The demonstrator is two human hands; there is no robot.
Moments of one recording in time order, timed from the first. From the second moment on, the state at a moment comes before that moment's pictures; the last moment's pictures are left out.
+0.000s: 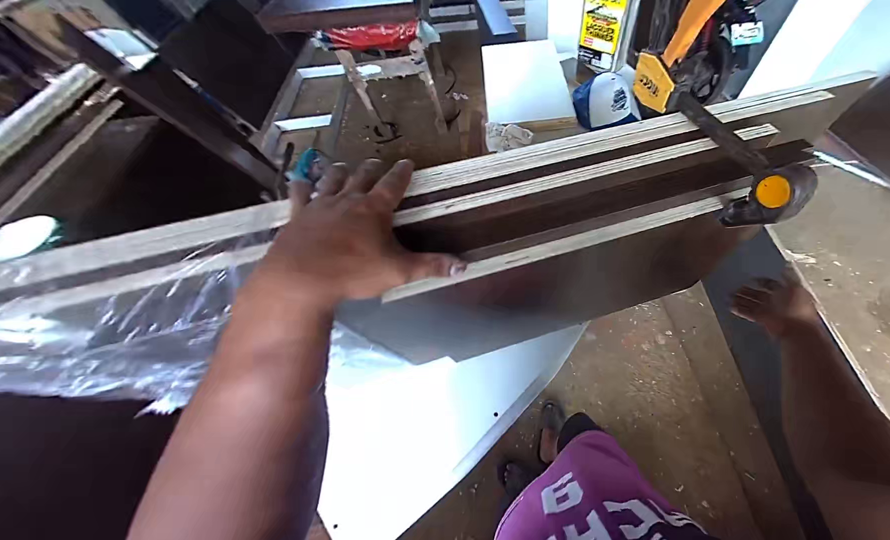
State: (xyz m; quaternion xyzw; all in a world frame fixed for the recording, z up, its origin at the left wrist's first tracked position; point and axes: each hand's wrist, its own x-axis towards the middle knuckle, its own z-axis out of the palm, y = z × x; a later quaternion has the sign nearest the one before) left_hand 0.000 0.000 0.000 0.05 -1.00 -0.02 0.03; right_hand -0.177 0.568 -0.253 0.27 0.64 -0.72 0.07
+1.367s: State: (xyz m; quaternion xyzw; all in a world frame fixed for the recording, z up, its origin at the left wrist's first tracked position) left_hand 0.048 0.272 -0.163 0.19 -0.87 -0.16 0.42; right_hand -0.397 0.650 -0.226 -0.04 0.70 -0.72 -0.02
